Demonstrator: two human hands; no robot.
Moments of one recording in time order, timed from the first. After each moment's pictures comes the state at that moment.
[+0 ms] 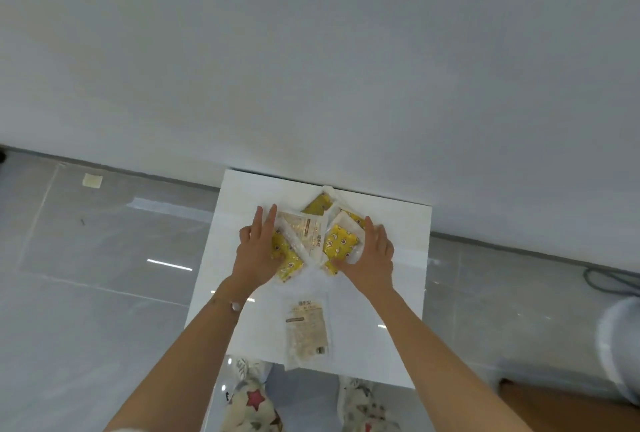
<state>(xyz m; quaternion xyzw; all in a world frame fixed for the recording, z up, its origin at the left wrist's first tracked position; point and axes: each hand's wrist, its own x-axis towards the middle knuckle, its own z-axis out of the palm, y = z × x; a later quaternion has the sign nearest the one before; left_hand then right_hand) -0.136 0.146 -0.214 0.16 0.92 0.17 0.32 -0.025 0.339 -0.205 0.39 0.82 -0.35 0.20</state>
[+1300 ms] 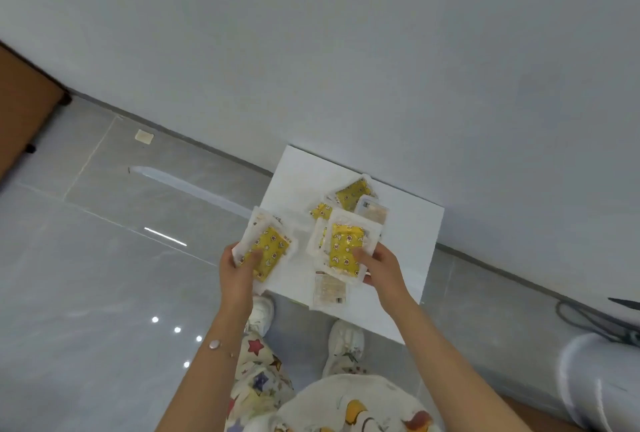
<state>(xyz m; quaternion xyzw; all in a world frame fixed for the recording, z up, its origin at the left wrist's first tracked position) -0.030 0.025 -0.097 -0.35 0.65 0.66 0.17 0.015 0.263 -0.065 0.41 0.59 -0.68 0.16</state>
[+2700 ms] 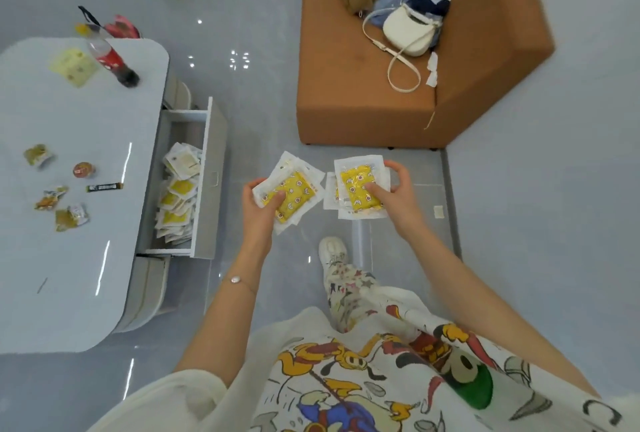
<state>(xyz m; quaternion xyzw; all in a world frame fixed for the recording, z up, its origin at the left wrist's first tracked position) 0.055 -0.626 0.149 -0.53 0.43 0.66 -0.31 -0.156 -0.507 0.178 -0.14 0.73 -0.52 0.42</state>
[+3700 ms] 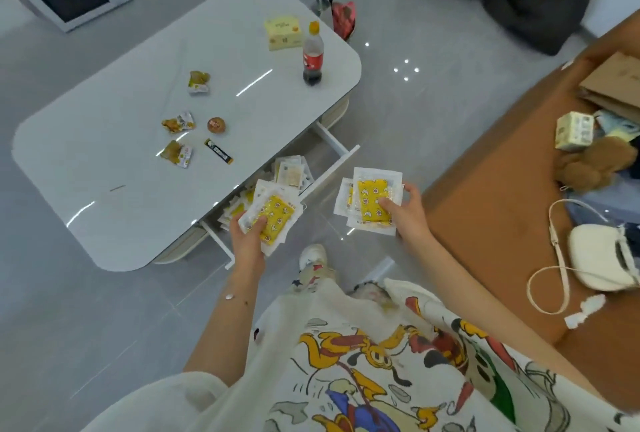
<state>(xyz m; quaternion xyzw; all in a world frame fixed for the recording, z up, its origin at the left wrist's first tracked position) 0.161 -0.888 0.092 -0.70 0.01 0.50 -0.52 -0.103 -0.985 0.142 -0.32 0.69 -0.27 0.59</state>
